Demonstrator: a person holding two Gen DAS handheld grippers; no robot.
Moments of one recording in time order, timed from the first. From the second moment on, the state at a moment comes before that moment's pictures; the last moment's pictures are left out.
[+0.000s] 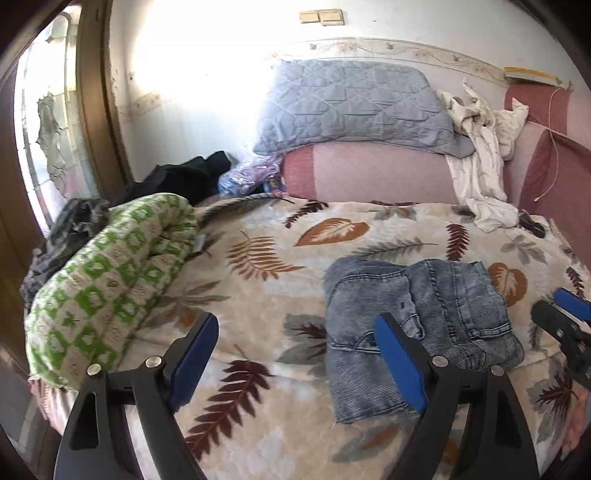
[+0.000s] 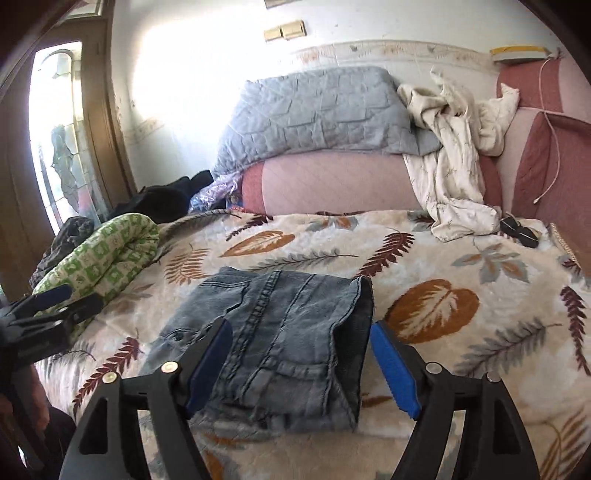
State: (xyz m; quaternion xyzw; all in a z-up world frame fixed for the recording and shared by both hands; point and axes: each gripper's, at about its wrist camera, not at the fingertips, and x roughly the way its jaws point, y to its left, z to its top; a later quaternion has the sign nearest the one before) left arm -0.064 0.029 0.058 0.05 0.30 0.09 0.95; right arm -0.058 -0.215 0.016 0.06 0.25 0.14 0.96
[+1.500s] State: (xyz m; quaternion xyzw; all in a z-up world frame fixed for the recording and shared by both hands) left arm -0.148 0.061 0.132 0.00 0.24 0.04 0.97; right arm -0.135 -0.126 0.084 -0.01 0.17 0.16 0.97
